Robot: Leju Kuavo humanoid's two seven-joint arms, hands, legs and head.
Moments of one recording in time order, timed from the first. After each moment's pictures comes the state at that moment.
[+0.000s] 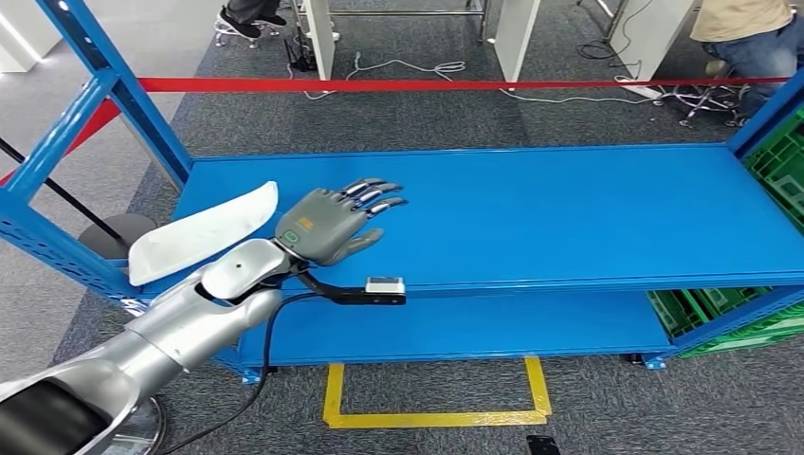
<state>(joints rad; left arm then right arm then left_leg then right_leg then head) -0.72 0.01 -0.89 -0.94 -1.07 0.45 -0.26 -0.14 0.22 -1.31 -0.19 1.23 -0.21 -0.09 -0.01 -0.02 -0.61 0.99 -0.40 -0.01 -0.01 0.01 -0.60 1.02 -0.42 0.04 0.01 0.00</state>
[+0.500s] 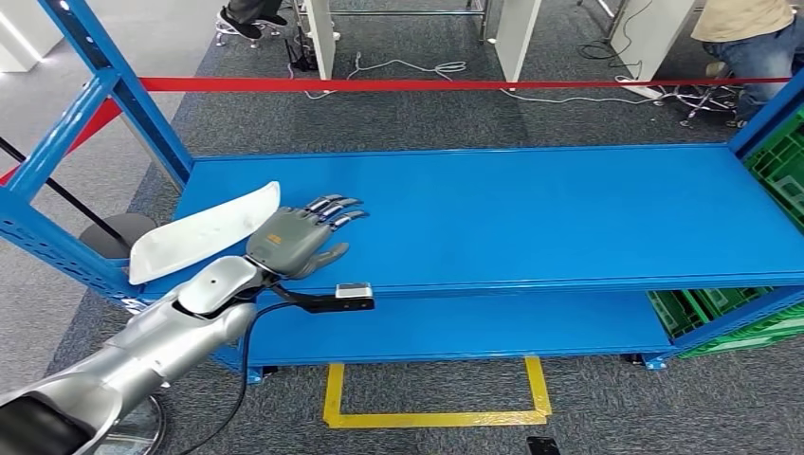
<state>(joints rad) -0.65 0.07 -0.85 -0.90 -1.04 0.49 -0.25 -0.13 0.22 -1.31 -0.19 1.22 -0.21 -0.09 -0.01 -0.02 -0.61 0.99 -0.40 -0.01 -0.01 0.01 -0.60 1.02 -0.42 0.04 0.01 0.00</state>
